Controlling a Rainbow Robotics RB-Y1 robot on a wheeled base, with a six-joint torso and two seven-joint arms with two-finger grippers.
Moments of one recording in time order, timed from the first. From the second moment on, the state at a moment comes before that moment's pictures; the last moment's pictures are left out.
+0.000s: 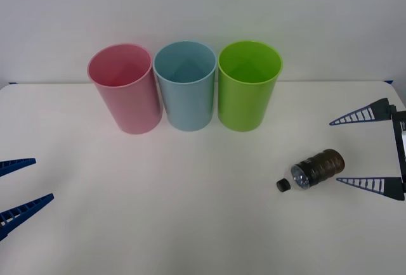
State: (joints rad) right arm -0.12 -0.82 -0.29 -1.68 1.39 -1.52 0.29; left arm 0.33 0.57 0.60 -1.78 -1.16 -1.40 0.31
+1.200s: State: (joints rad) right arm -0.18 -0.94 -0.14 -1.66 1.74 -1.45 0.40; left arm 0.33 0.57 0.60 -1.78 -1.16 -1.40 0.31
